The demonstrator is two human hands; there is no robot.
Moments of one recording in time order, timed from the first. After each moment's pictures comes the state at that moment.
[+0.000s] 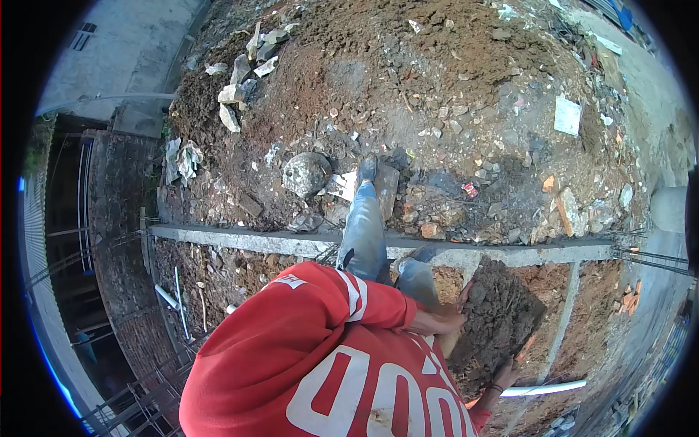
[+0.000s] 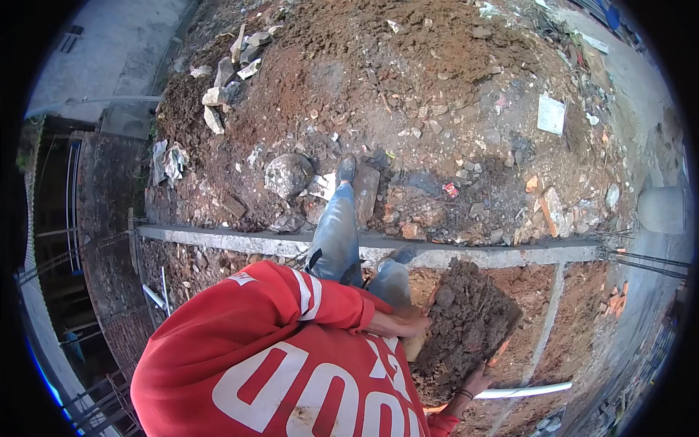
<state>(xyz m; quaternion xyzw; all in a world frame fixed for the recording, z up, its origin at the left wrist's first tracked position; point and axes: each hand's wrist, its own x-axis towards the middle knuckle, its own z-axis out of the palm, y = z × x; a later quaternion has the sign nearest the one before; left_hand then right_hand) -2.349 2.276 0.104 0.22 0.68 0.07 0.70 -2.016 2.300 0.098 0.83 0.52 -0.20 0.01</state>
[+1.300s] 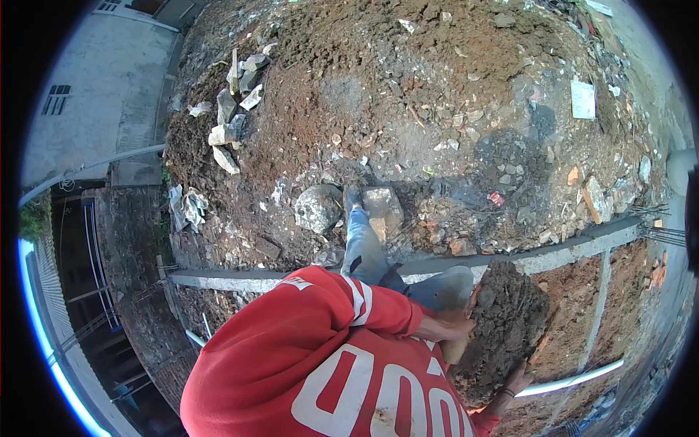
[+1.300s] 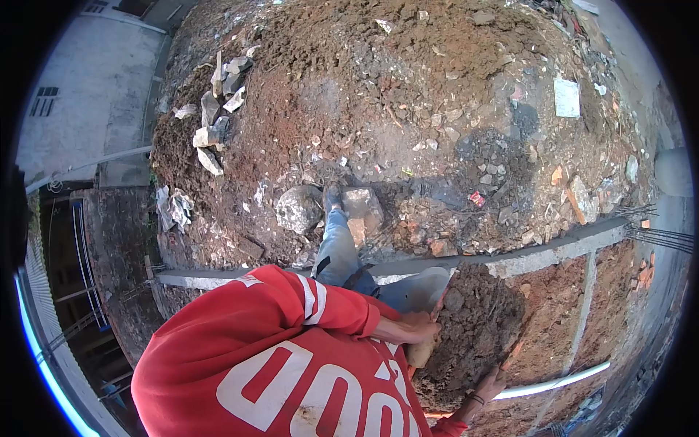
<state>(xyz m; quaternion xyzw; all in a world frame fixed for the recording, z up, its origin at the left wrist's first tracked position) -2.543 2.308 0.027 0.26 0.65 0.01 0.72 -2.155 2.276 -0.014 0.86 0.49 -0.13 -0.07</state>
